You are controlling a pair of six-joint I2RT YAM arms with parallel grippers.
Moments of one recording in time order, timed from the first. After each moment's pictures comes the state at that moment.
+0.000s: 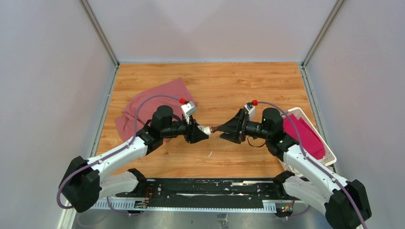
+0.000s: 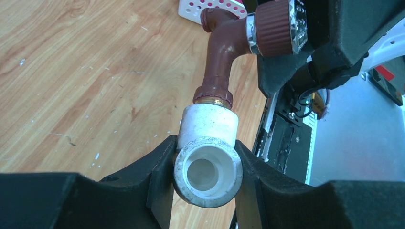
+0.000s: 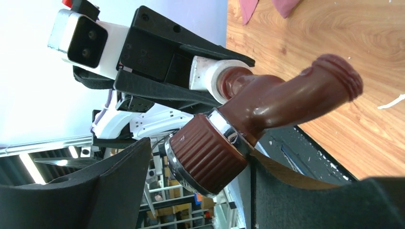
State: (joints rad) left arm -0.66 1.10 0.59 0.19 0.61 -0.26; right arm 0.51 0.91 0.50 0.18 -0.73 1.32
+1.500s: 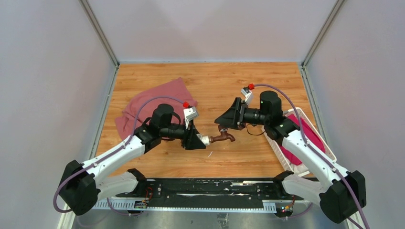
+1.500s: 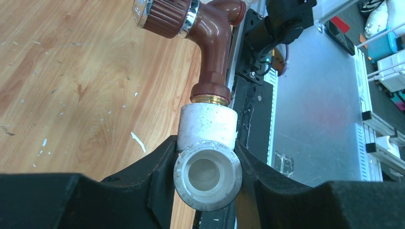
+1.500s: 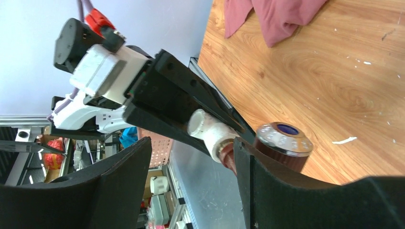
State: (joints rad) left arm -0.65 1.07 0.64 -0.03 0.83 -0.19; right arm 0.48 1.04 0.81 -0.08 -0.76 0.95
